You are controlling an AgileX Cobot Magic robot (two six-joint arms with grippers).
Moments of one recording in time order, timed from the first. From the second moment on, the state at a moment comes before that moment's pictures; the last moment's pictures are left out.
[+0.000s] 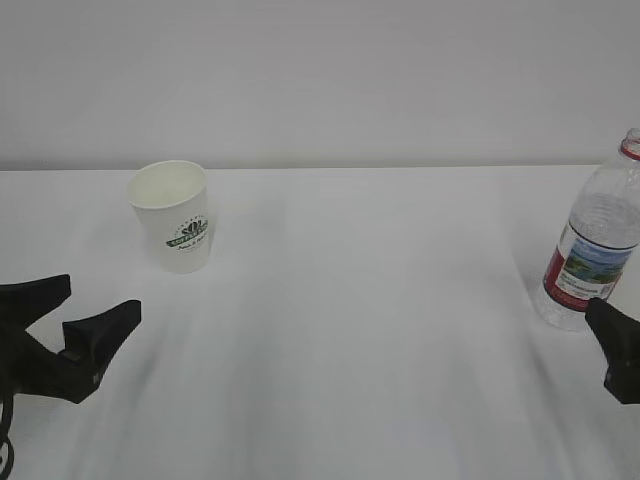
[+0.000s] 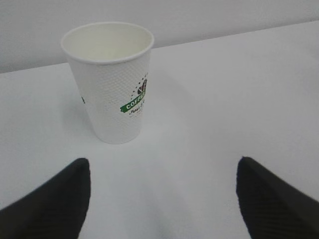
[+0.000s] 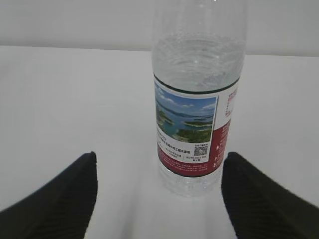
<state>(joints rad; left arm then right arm) -0.37 1.64 -0.13 0.07 -1.15 -0.07 0.13 1.53 0.01 0.02 -1.14 -0.02</state>
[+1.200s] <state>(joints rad) -0.37 1.64 -0.13 0.08 -1.15 -0.07 0.13 1.75 -0.17 0.09 -1.15 -0.01</state>
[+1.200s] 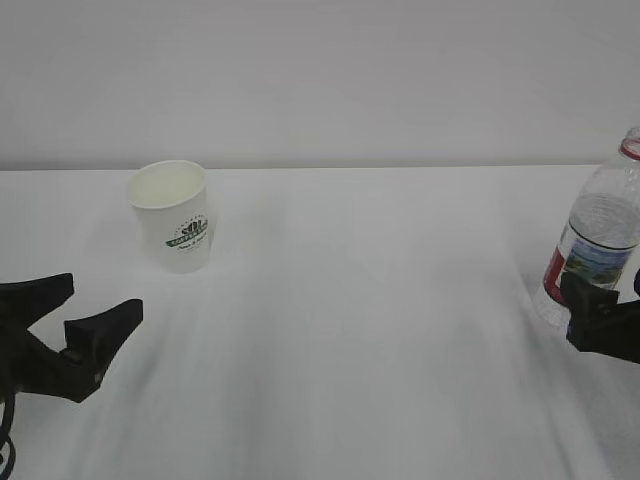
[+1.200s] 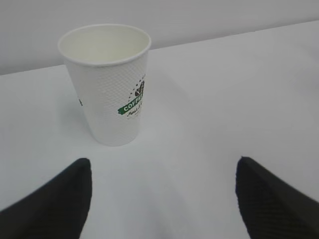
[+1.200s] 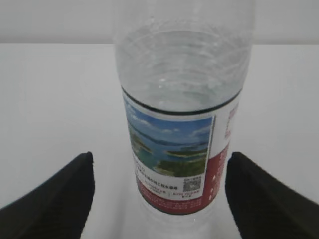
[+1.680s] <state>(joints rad) -0.37 1.64 -0.13 0.08 -1.15 -0.07 0.13 1.83 -0.27 0.13 -1.15 -0.05</state>
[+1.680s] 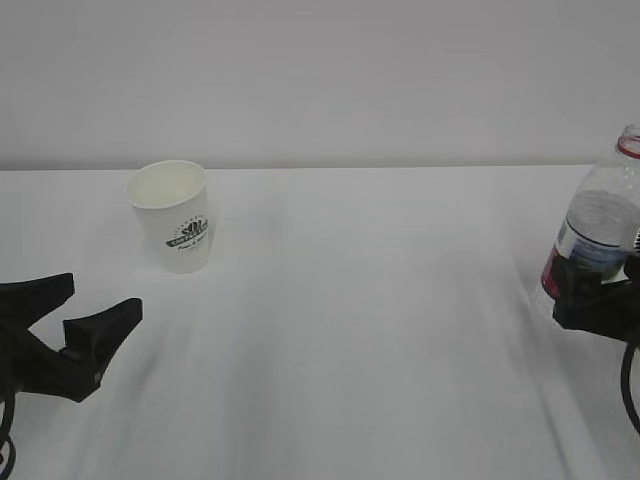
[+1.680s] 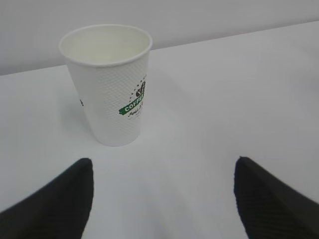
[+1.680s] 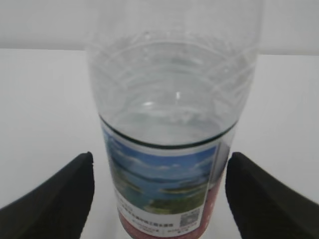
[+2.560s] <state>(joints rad) -0.37 1.64 -0.13 0.05 -1.15 -0.07 0.13 1.92 -0.38 0.18 -1.15 -0.06</state>
